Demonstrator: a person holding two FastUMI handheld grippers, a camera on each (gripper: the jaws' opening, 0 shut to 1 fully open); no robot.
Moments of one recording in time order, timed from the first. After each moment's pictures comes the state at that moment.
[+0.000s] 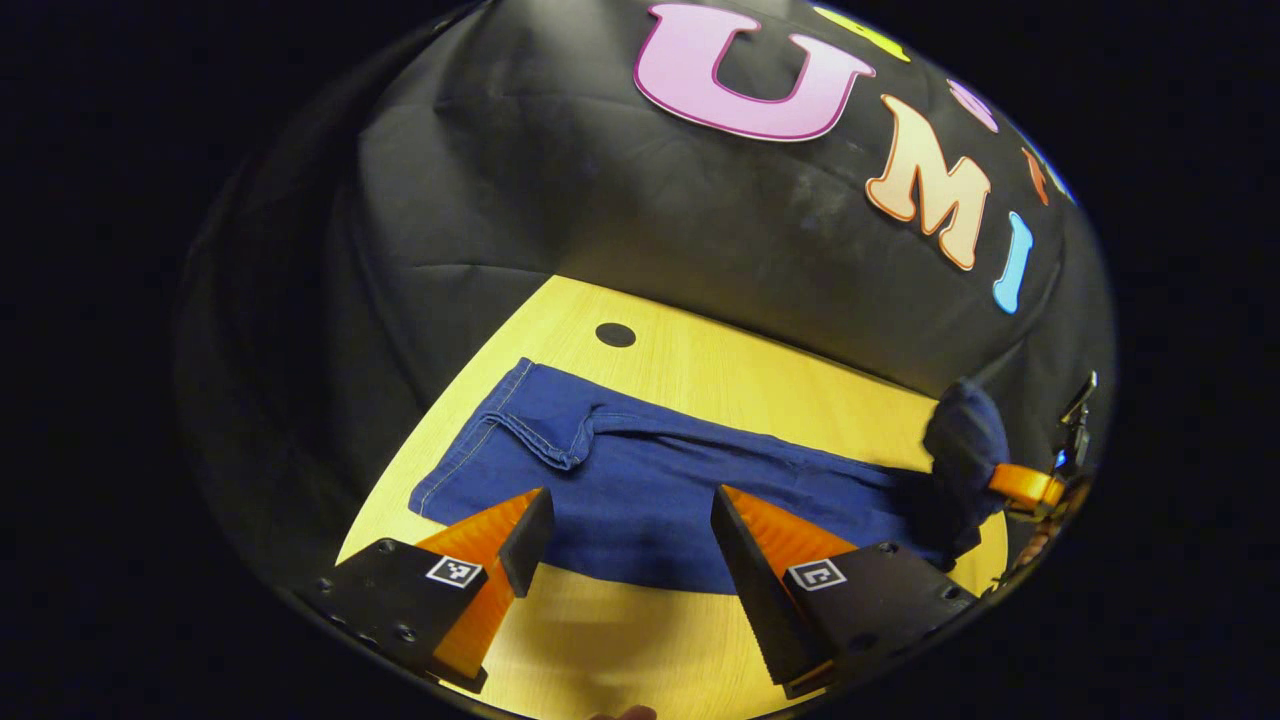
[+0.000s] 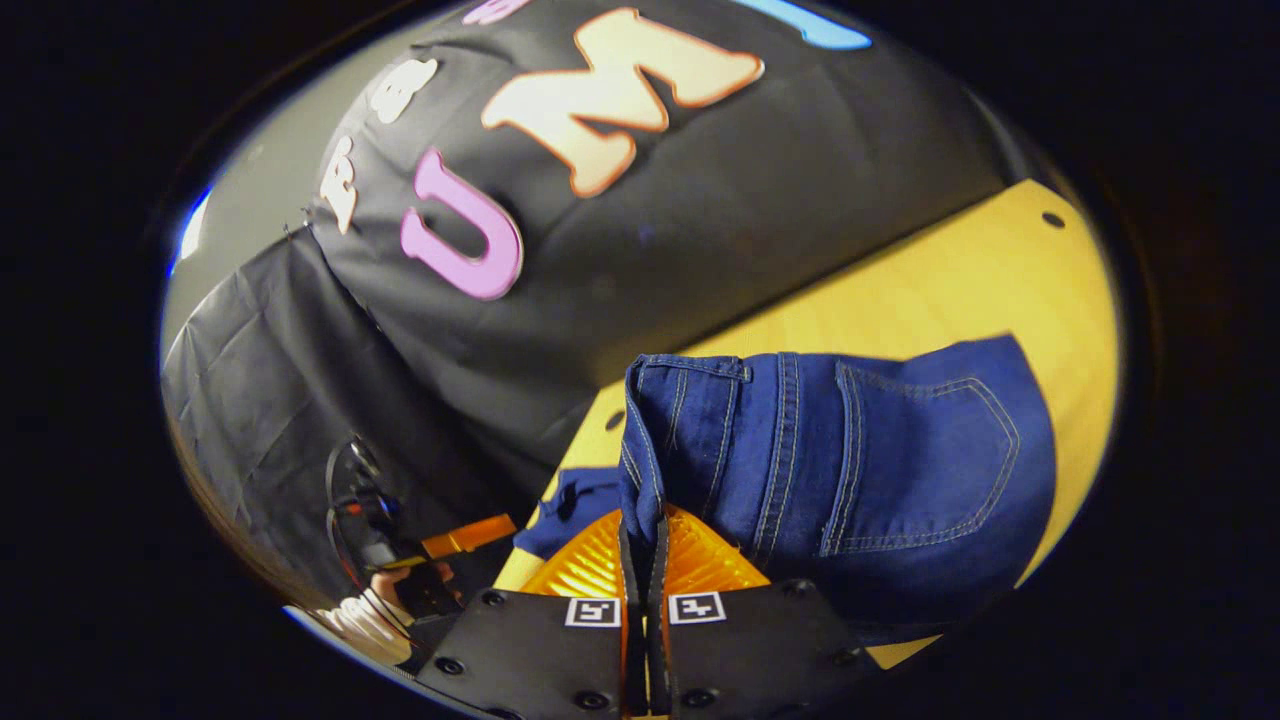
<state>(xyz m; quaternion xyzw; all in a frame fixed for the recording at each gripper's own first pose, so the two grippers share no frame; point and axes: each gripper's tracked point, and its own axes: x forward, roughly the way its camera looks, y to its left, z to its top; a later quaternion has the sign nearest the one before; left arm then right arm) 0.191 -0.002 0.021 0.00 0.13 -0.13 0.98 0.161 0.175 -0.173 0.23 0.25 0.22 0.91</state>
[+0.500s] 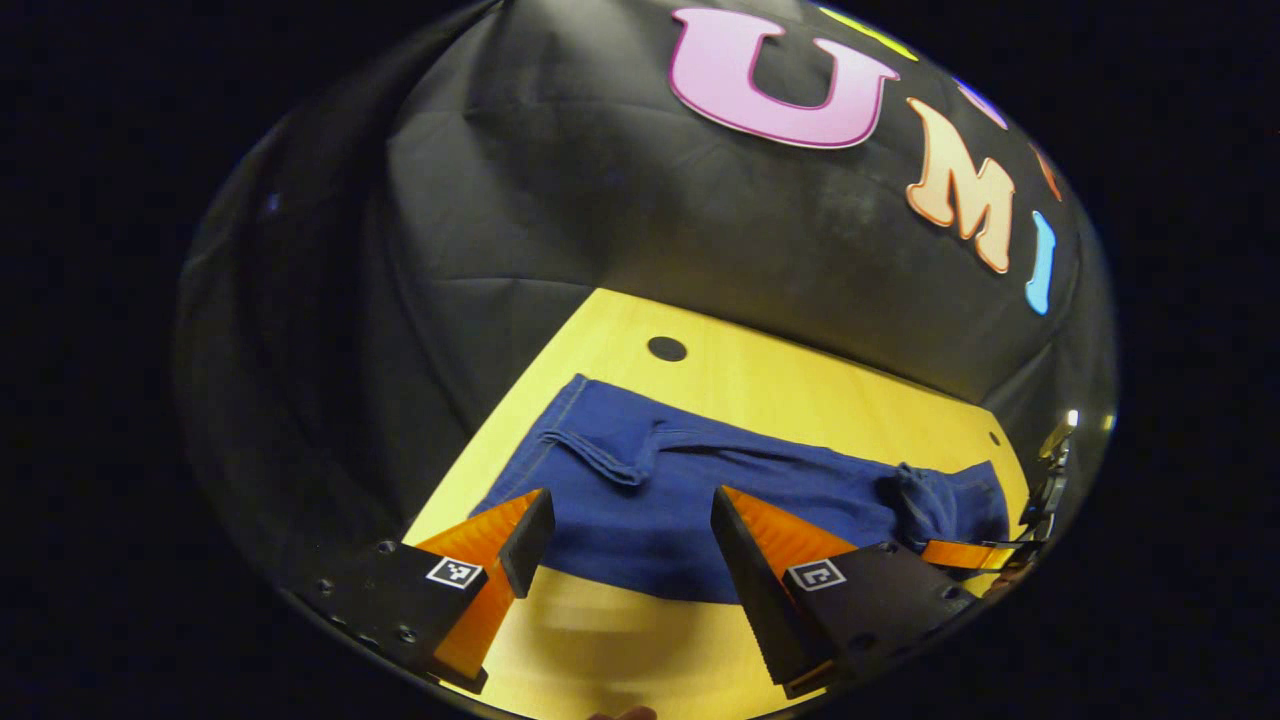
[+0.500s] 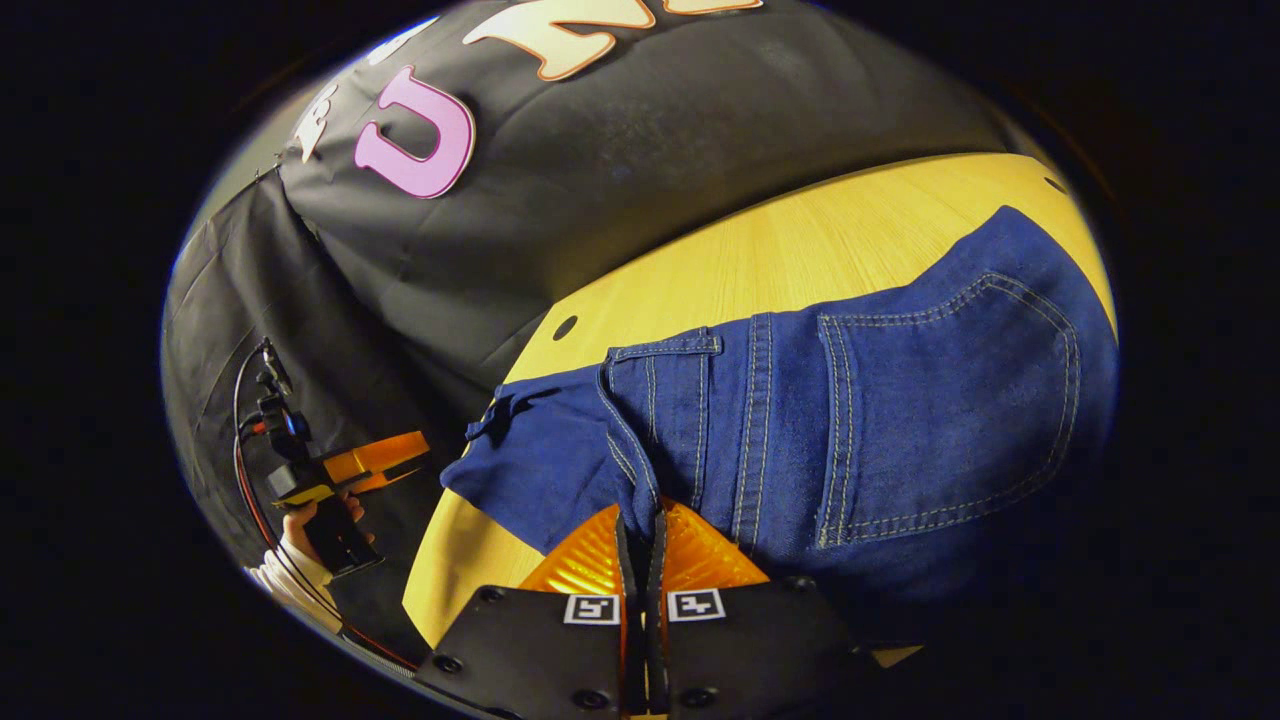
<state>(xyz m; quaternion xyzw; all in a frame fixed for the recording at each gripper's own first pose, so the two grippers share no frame) 0.220 0.057 0.021 0.00 0.11 -0.07 0.99 0.166 0.197 -0.253 0.17 0.32 0.20 0.91</state>
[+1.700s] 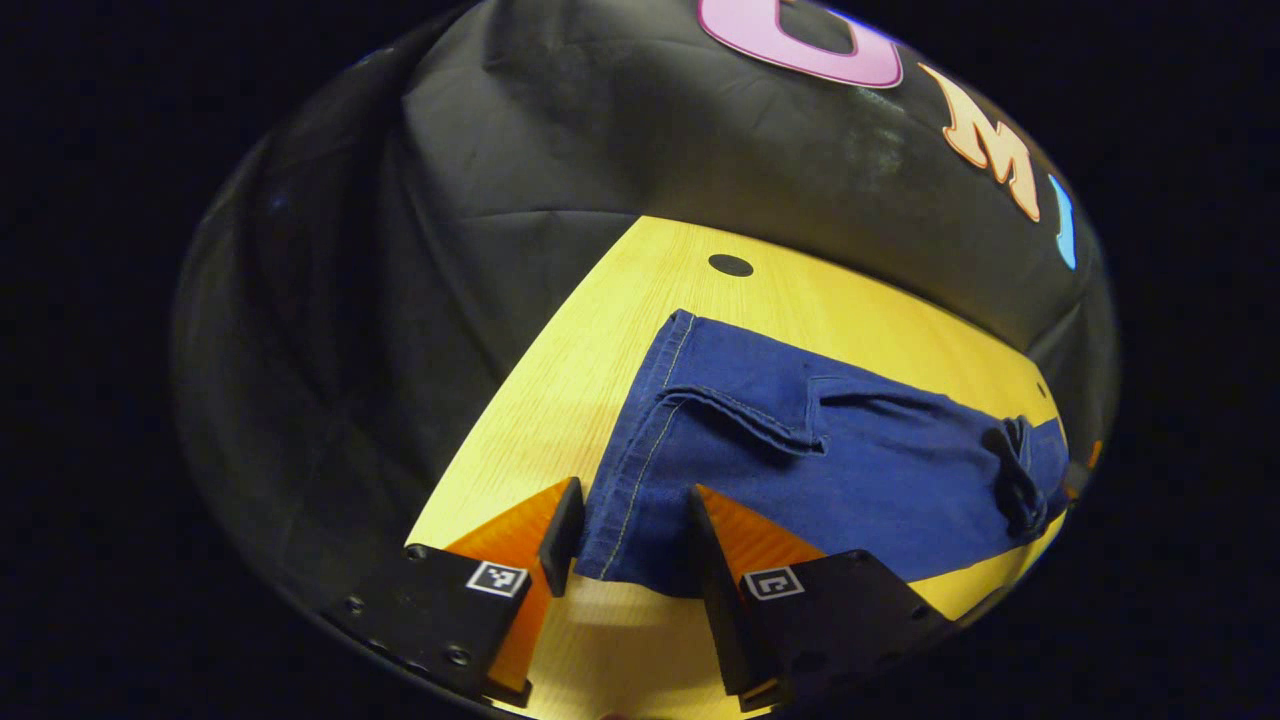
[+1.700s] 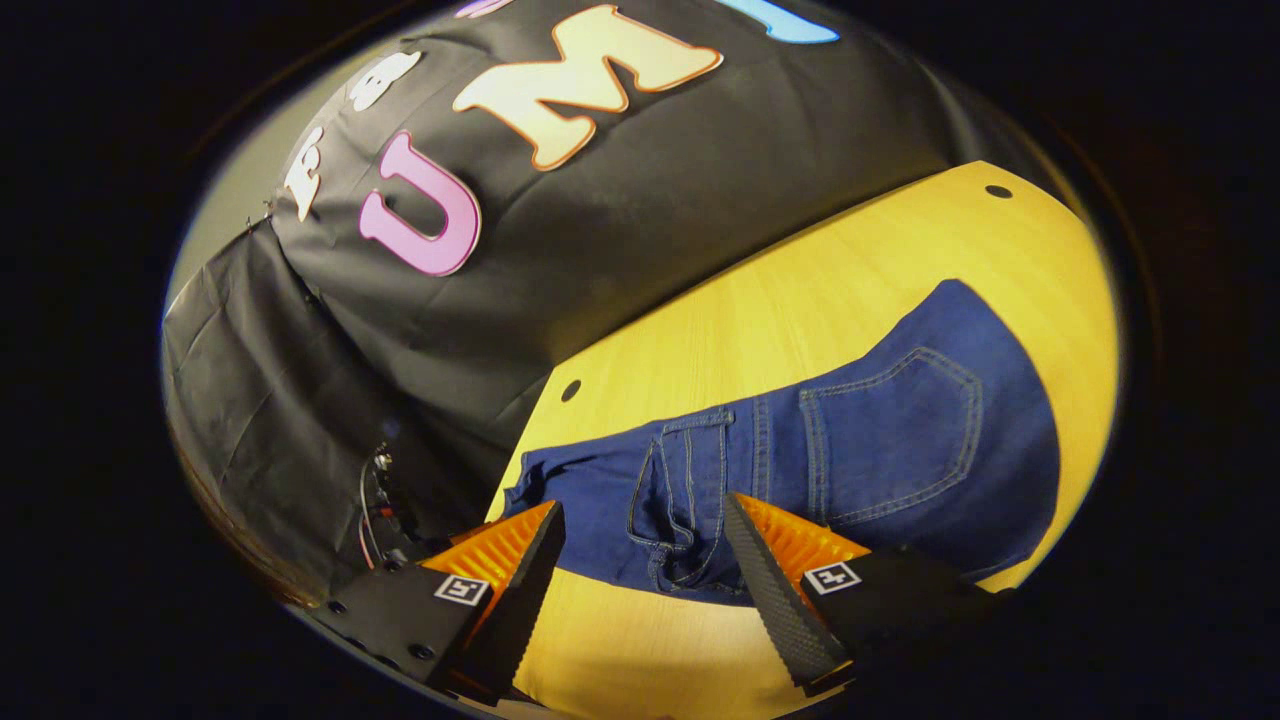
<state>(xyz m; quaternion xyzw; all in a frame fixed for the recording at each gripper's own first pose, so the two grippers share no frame) 0.246 0.098 -0.041 0.05 0.17 -0.04 0.98 0.140 0.178 -0.160 0.24 0.25 0.15 0.93</state>
